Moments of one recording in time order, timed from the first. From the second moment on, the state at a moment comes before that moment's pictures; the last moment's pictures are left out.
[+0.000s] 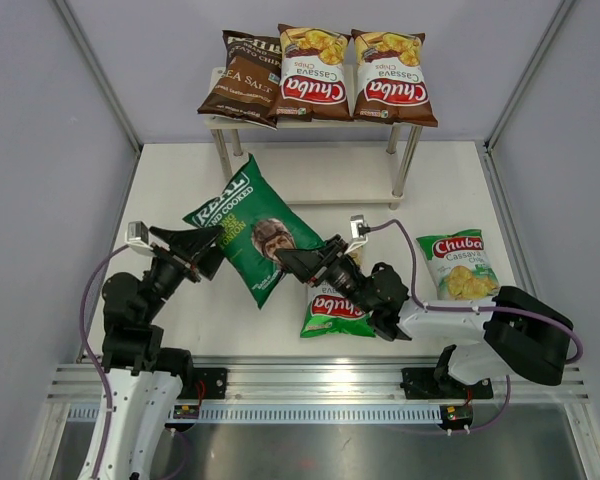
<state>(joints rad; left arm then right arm) -0.09 0.34 0.50 -0.03 0.47 -1.55 1.06 1.37 0.53 1.26 0.10 0.83</state>
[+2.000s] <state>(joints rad) -0.13 0.20 0.79 -0.71 0.00 -0.34 0.71 2.35 1.52 0.70 0.43 1.27</state>
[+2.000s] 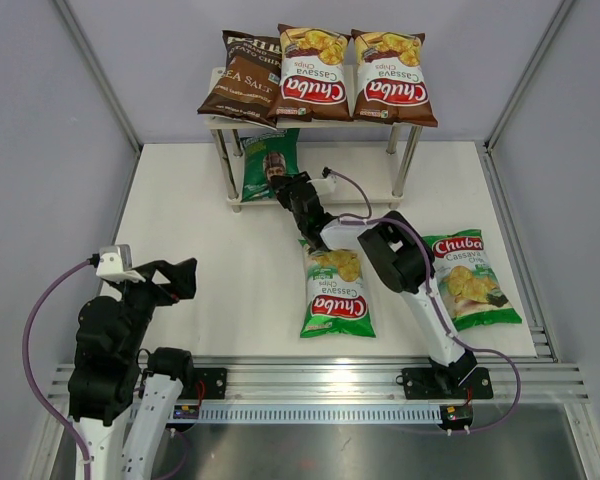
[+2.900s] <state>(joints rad) -0.13 0.20 0.79 -0.71 0.00 -0.33 0.77 2.37 1.71 0.36 0.45 1.38</state>
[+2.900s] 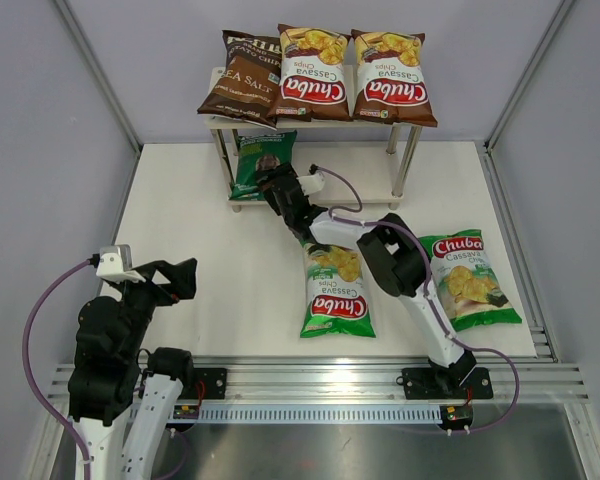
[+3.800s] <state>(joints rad) -0.14 0.25 0.78 -0.71 -0.02 -0.36 0.77 1.91 1.29 0.17 0.43 1.22</state>
